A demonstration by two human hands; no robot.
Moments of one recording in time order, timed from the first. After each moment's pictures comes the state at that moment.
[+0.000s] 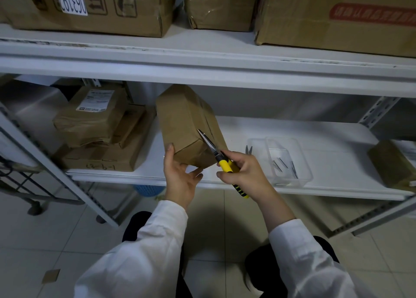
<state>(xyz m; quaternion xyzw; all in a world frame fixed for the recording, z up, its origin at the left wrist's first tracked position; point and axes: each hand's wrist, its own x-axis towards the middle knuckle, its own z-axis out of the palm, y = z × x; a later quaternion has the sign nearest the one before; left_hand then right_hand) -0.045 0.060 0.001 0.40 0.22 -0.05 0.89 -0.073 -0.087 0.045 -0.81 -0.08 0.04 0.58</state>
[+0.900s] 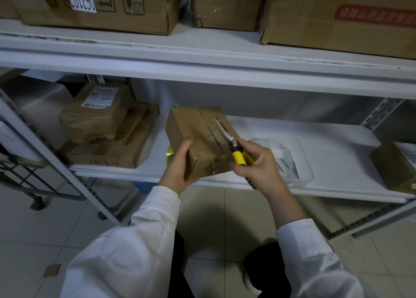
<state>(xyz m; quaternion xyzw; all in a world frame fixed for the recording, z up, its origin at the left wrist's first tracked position) -0.036 0.077 0.019 0.53 0.23 -0.16 0.80 -0.072 -0.099 0.051 -0.80 -0.06 -0.05 0.59</state>
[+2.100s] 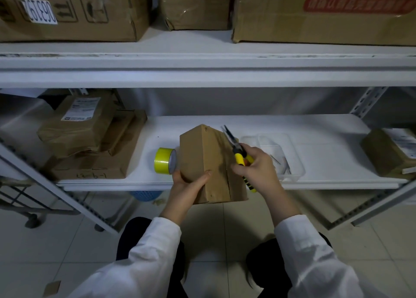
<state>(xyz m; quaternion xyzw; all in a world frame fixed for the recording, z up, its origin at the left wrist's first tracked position) -0.071 0.045 -0.002 0.71 0.15 -0.12 0.68 -0.061 -0.132 0.026 -0.85 0.05 -0.05 0.52</state>
